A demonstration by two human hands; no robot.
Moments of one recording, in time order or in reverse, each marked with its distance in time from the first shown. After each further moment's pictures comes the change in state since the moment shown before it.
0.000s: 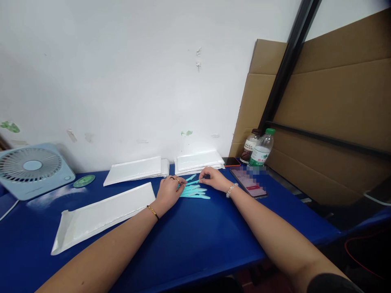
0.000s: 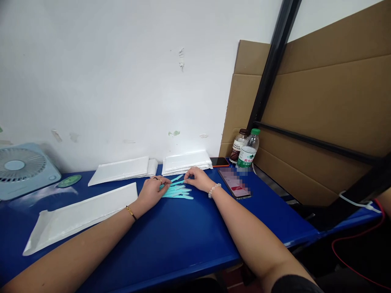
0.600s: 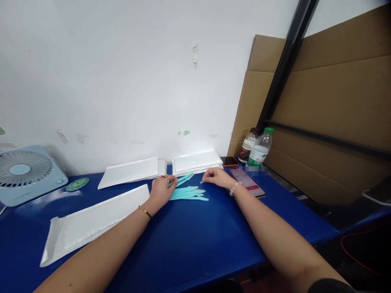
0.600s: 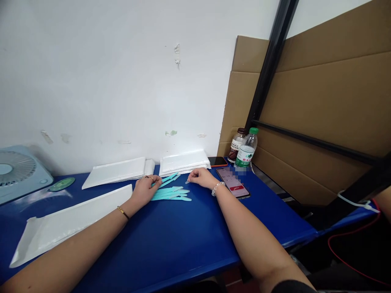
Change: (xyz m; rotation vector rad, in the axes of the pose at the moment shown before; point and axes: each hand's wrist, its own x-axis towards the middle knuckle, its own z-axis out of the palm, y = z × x) left_hand 0.008 -0.013 -0.006 -0.024 -0.014 -0.137; right_hand -0.003 0.012 -0.016 0.205 -0.075 0.257
